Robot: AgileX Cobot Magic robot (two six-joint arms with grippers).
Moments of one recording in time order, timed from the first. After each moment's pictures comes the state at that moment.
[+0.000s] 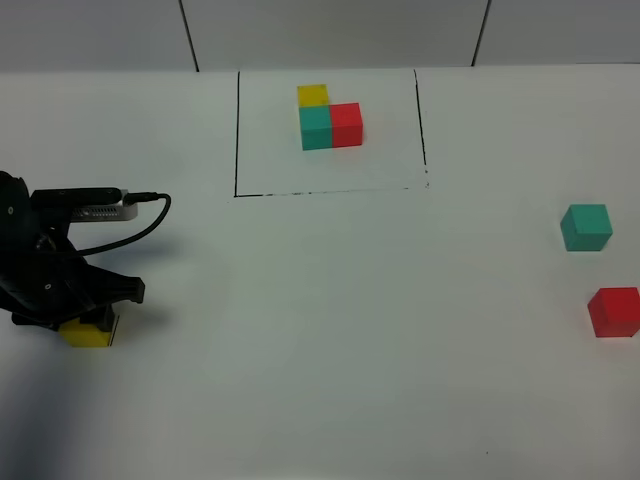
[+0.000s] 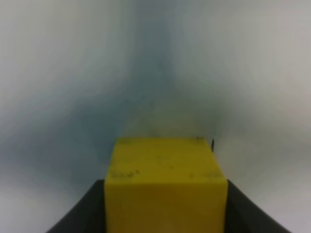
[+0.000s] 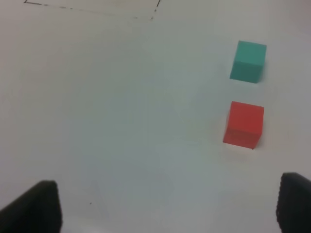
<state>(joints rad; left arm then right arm) -0.13 1.75 -0.80 0.02 0.51 -0.13 0.03 0.06 -0.50 0.16 1.08 -0.18</state>
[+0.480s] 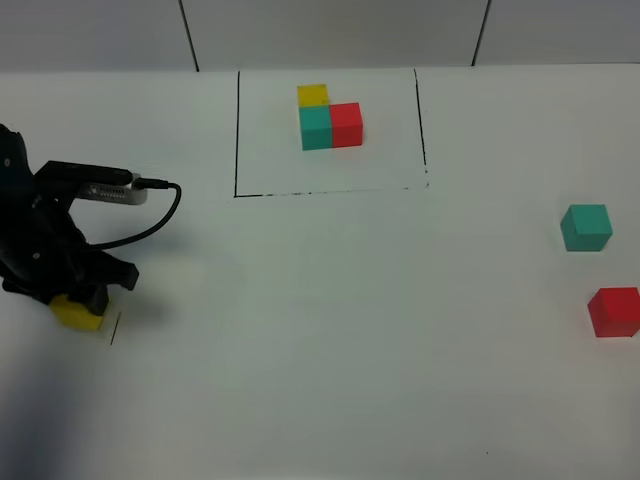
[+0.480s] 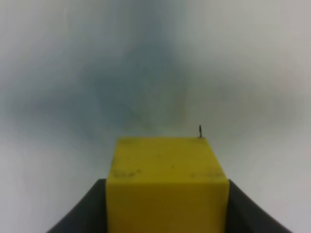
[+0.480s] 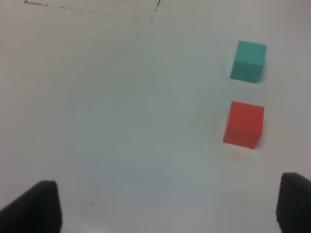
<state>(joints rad) -0.14 1.76 -0.97 0.02 0.75 0.08 0.03 0.06 -0.50 0.16 1.08 -0.18</state>
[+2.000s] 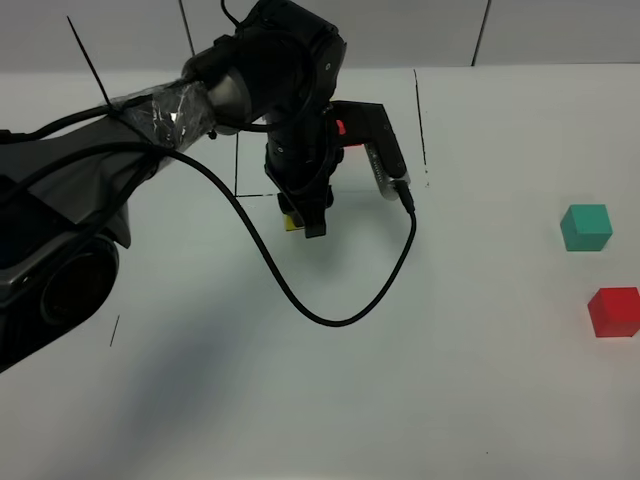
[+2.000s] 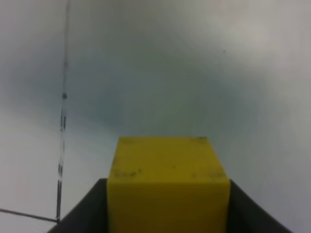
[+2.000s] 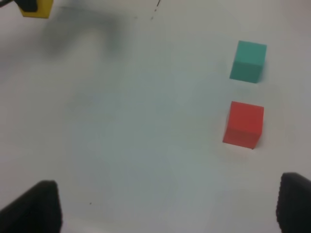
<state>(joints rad) -0.63 2.35 -2.04 0.13 1.19 0.71 0.03 0.06 -0.50 0.16 1.08 -0.18</state>
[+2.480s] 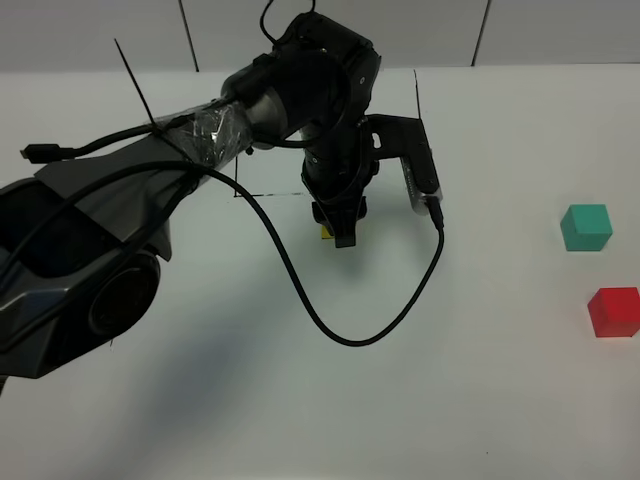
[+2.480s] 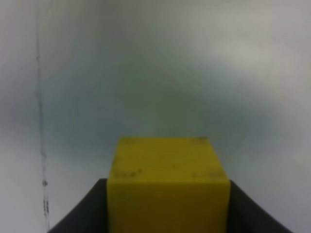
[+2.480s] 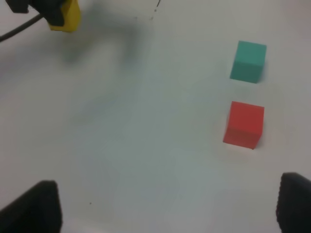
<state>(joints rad) -0.67 2.45 -2.16 0.08 1.19 0.78 0.03 0.06 -0.50 0.16 1.08 -0.18</state>
